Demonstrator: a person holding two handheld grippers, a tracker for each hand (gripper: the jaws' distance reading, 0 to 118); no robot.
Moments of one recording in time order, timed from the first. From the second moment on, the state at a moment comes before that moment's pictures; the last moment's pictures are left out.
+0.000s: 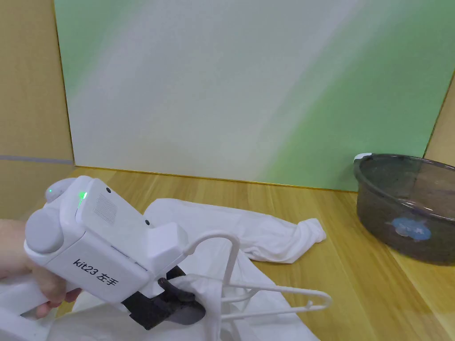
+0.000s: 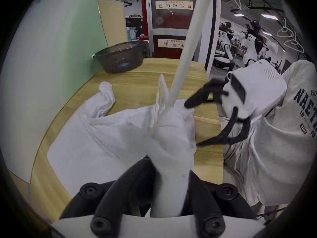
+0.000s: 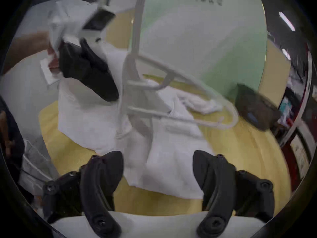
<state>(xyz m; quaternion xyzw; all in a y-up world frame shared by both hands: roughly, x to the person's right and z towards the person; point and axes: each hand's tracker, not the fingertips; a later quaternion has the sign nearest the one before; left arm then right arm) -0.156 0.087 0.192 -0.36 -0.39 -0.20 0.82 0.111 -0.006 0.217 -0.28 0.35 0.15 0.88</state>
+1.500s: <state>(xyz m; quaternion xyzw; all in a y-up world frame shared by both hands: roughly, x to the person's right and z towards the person) -0.170 0.059 0.212 -0.33 -0.33 -0.18 0.86 0.205 0.138 0.177 -0.16 0.41 -0.04 0.90</state>
